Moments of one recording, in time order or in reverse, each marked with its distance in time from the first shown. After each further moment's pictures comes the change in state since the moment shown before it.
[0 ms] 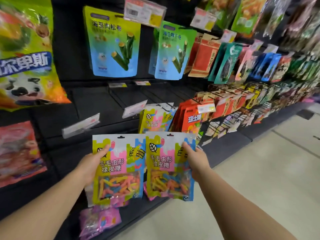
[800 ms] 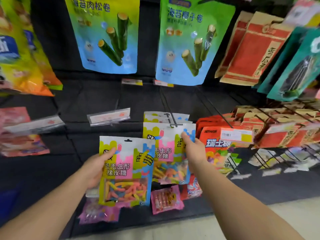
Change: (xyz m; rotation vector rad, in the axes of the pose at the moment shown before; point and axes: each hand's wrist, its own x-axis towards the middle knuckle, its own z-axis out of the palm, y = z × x) left_hand 0.038 0.006 0.134 -0.177 0.247 -0.010; right_hand 0.220 -0.055 0.034 -0.067 -0.361 -0.091
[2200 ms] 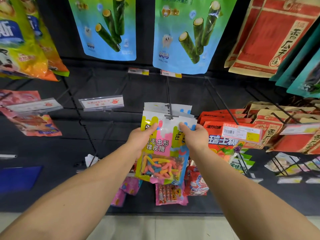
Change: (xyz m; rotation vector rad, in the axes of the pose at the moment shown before) left_hand 0.006 0.016 0.154 0.163 0.184 0.087; right_hand 0.026 -0.014 -0.014 -0.154 -0.072 -0.070
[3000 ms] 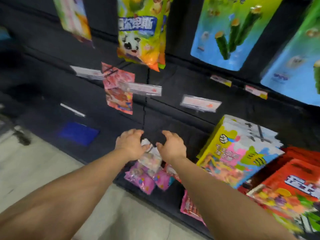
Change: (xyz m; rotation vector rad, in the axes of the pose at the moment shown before) left_hand -0.065 -0.055 -0.212 1.077 0.407 0.036; right_hand -0.122 0.020 0.196 -0.995 -0.635 -0.493
